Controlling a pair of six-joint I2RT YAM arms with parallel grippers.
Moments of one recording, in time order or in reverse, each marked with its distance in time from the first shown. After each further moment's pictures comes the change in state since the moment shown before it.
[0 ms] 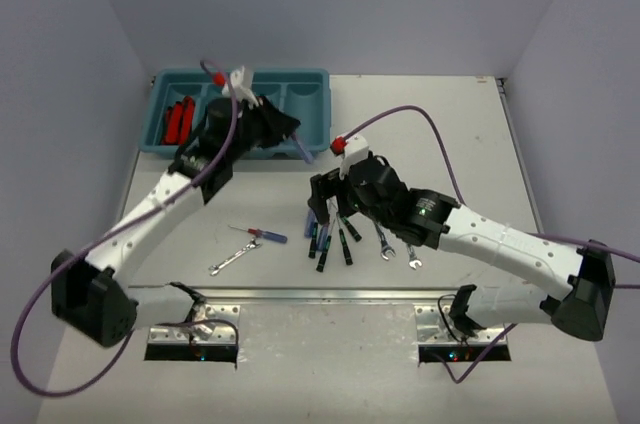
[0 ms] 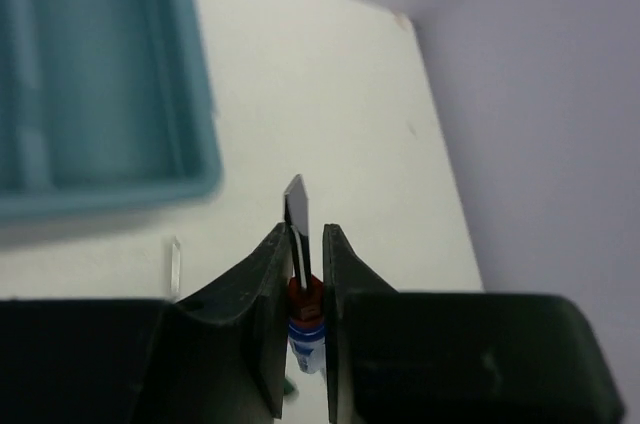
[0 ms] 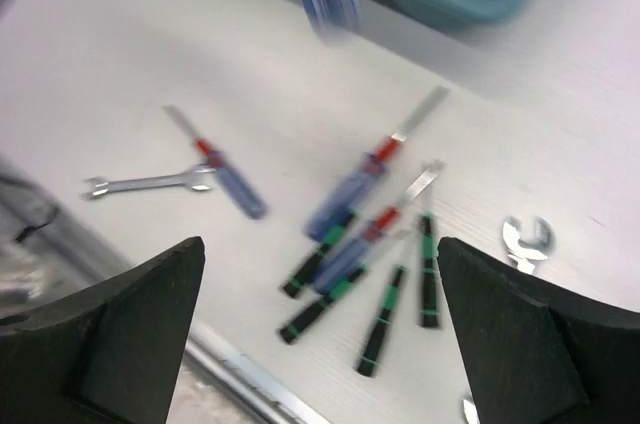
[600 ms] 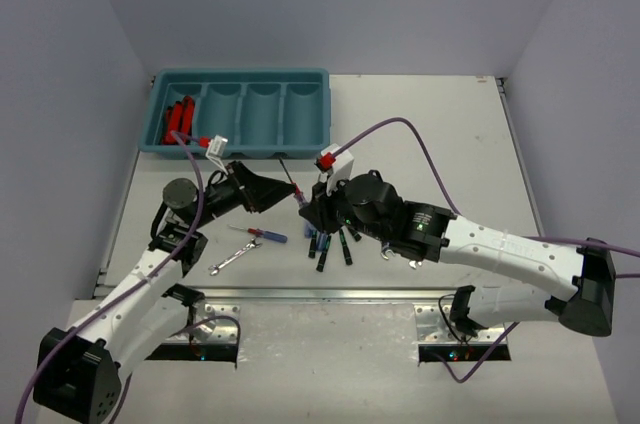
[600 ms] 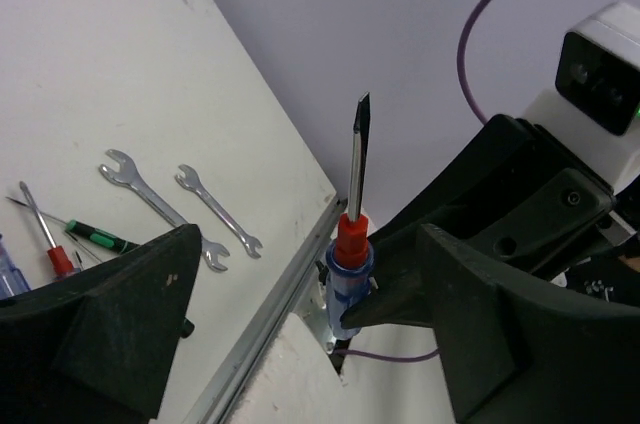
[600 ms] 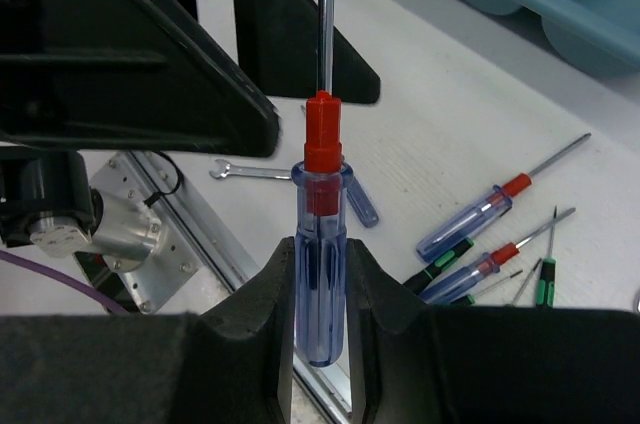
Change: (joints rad) left arm 0.146 -0.396 -0.590 0.522 0.527 -0.233; right arm 0.099 -0.021 -0.040 0.124 -0.075 0.026
